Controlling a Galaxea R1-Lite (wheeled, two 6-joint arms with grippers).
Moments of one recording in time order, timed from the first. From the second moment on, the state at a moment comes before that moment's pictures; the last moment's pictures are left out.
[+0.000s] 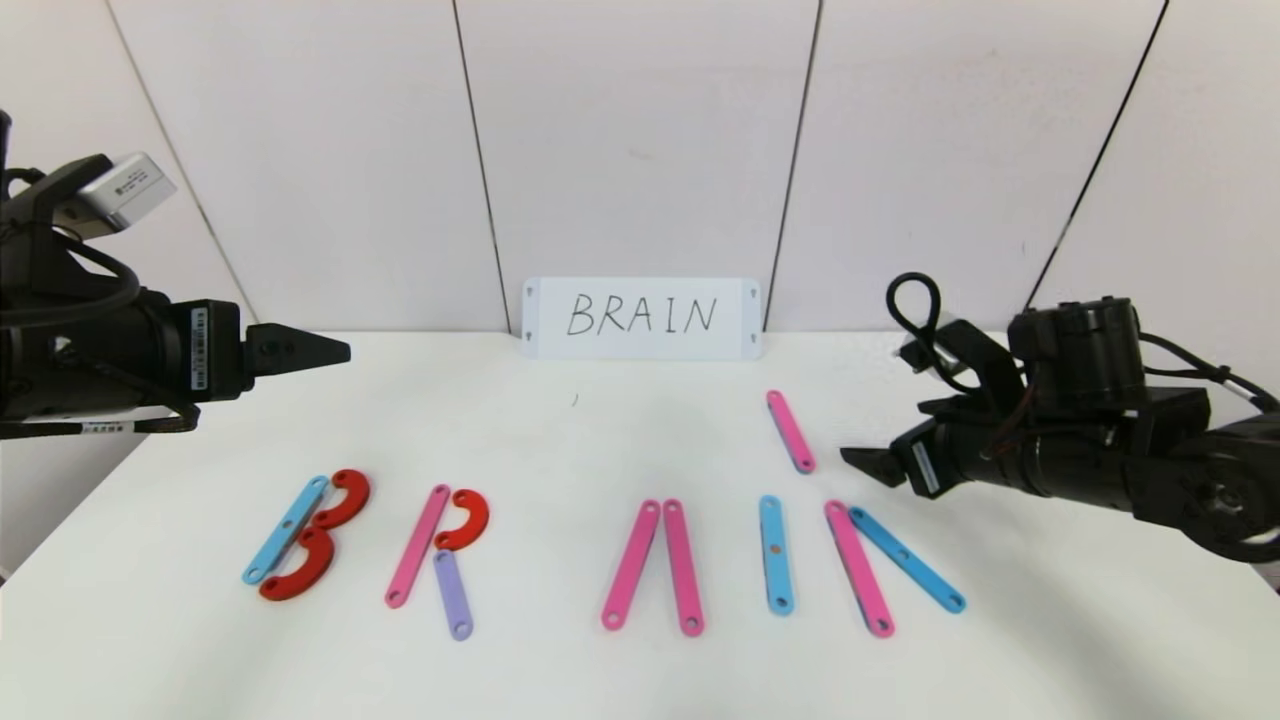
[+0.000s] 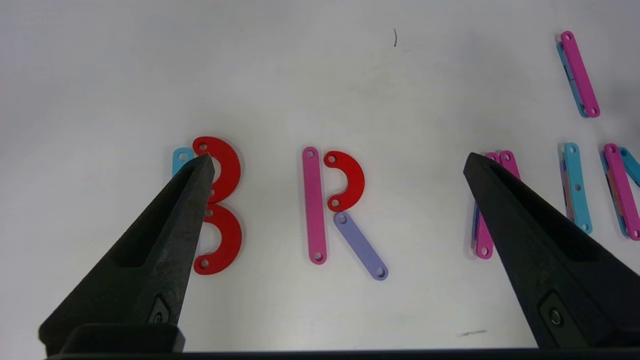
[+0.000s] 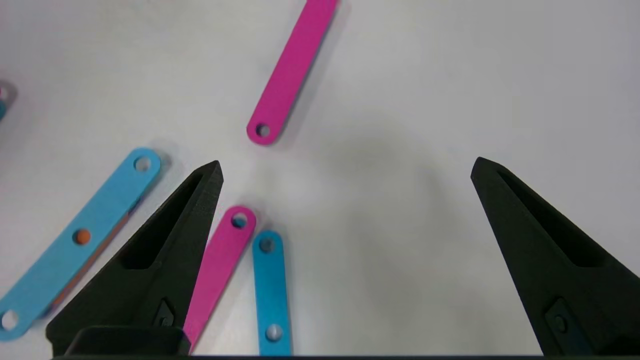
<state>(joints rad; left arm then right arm) -0.13 1.33 -1.13 0.31 -0.10 -0.16 0.27 1.79 -0.82 -0.39 0.05 -0.22</state>
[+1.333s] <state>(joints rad) -0.13 1.33 -1.13 0.31 -0.10 -0.16 0.38 2.21 -1.24 -0.37 -0.25 0.12</state>
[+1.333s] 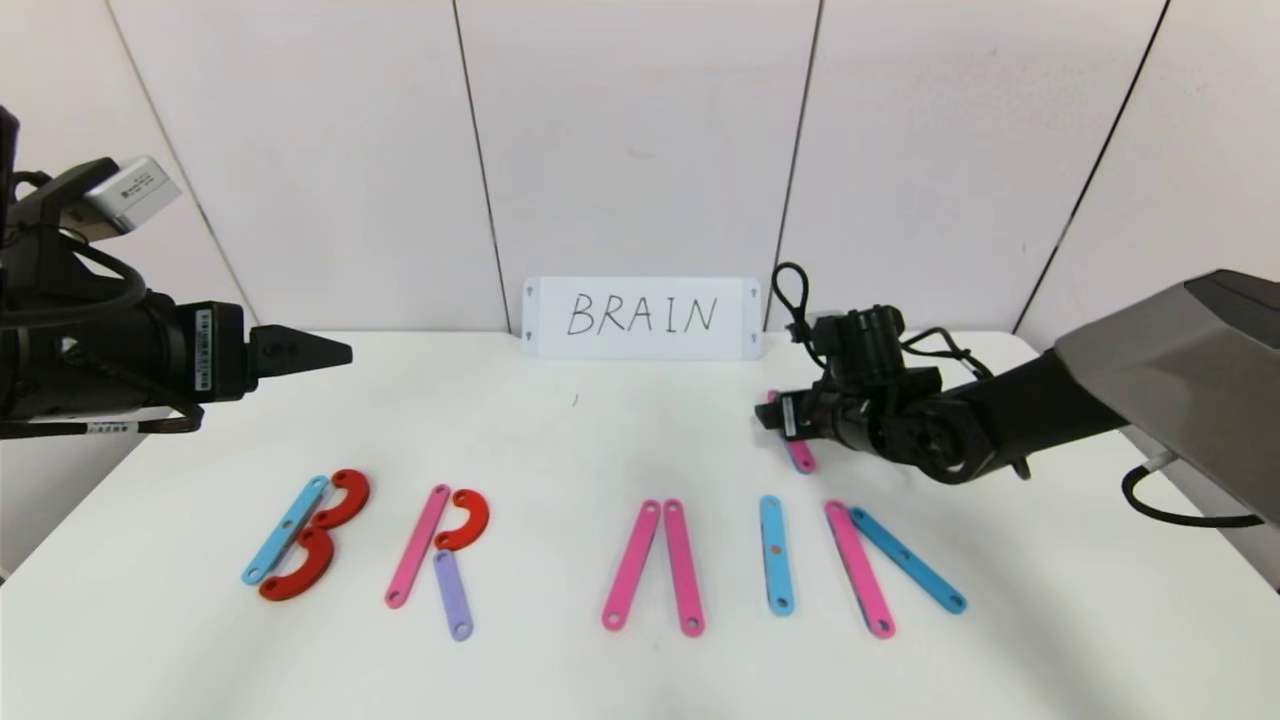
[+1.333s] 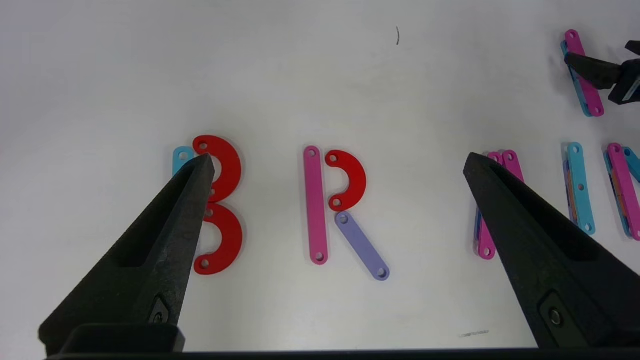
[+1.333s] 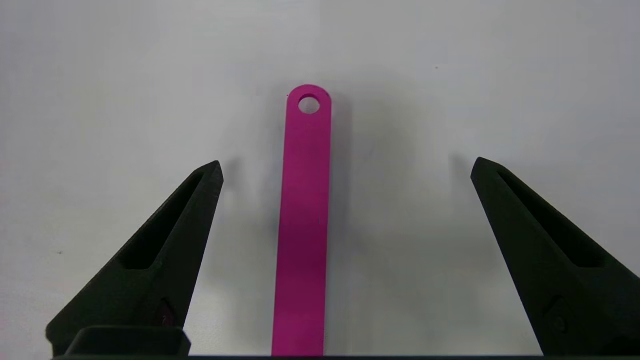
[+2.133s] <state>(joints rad) -0.13 1.33 -1.13 0.31 -0.10 -0.16 0.40 2.25 -1.24 -0.38 -0.25 0.14</state>
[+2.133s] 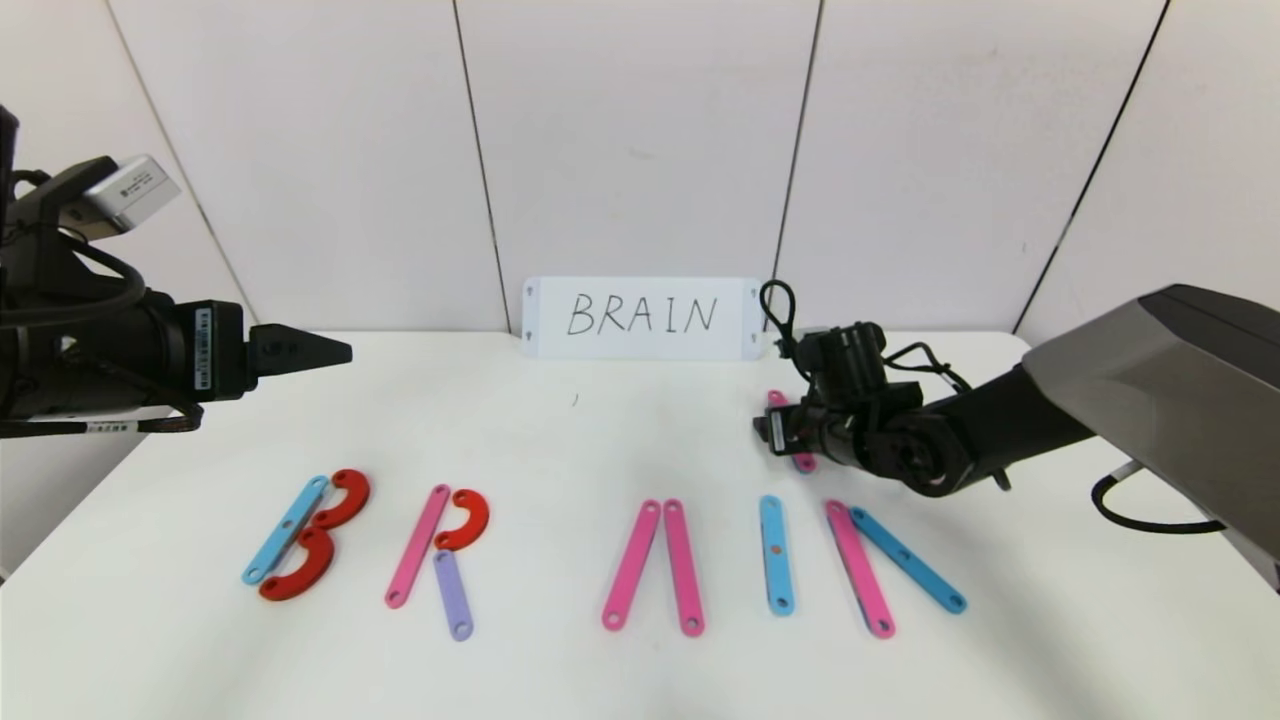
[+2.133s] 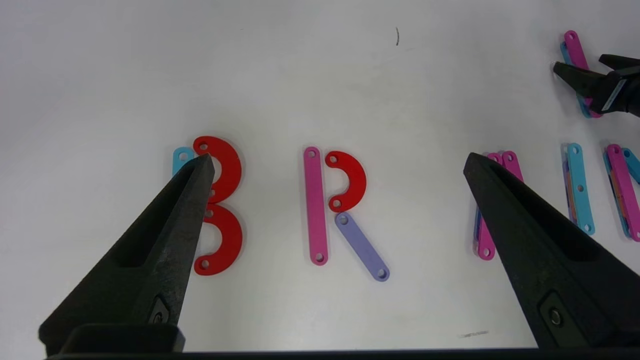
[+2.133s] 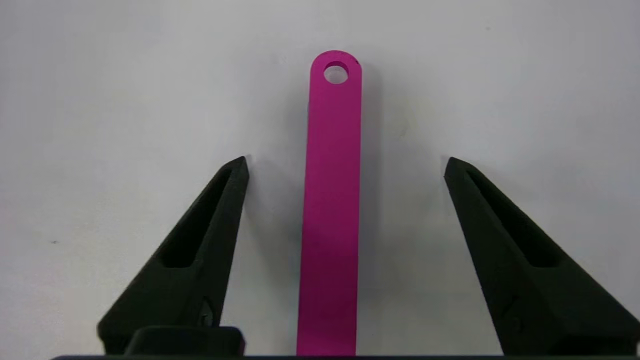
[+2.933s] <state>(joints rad) -0.13 1.33 -1.13 0.31 -0.10 -0.16 0.37 2.23 -1.24 -0.36 -0.28 0.14</state>
